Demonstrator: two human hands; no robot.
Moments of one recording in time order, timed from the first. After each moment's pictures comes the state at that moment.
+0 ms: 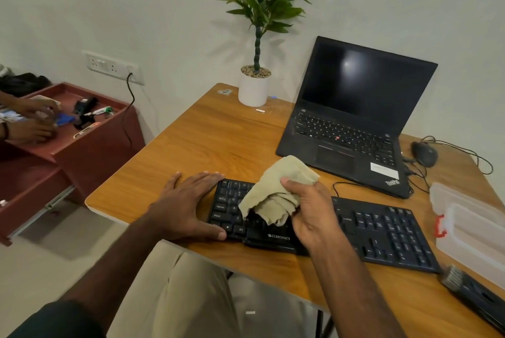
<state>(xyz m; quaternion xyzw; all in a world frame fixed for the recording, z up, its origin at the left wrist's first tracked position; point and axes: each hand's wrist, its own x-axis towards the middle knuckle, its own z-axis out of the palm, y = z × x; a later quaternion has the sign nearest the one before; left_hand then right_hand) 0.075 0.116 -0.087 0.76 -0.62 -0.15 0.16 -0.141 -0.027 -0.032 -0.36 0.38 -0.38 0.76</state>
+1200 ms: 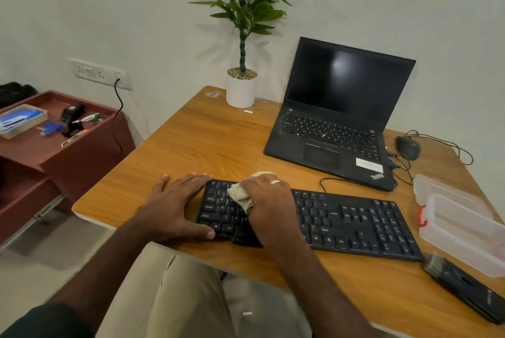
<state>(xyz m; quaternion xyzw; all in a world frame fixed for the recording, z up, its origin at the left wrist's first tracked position) 0.076 0.116 -0.089 0.77 -0.61 -0.15 0.16 -0.135 0.000 -0.044 -0.92 0.29 -0.24 0.07</state>
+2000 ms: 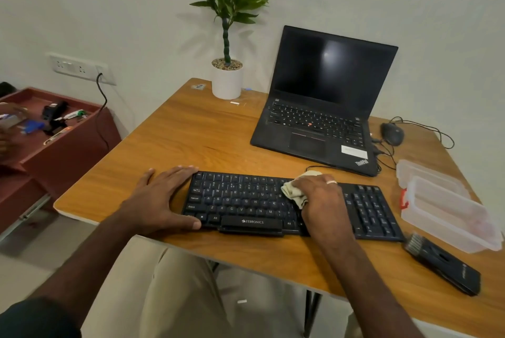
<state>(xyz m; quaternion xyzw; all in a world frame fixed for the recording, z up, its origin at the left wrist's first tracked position) 0.077 0.114 -0.091 0.77 -0.60 -0.15 0.15 -0.230 -0.048 -0.041 -0.88 0.43 -0.18 0.10</state>
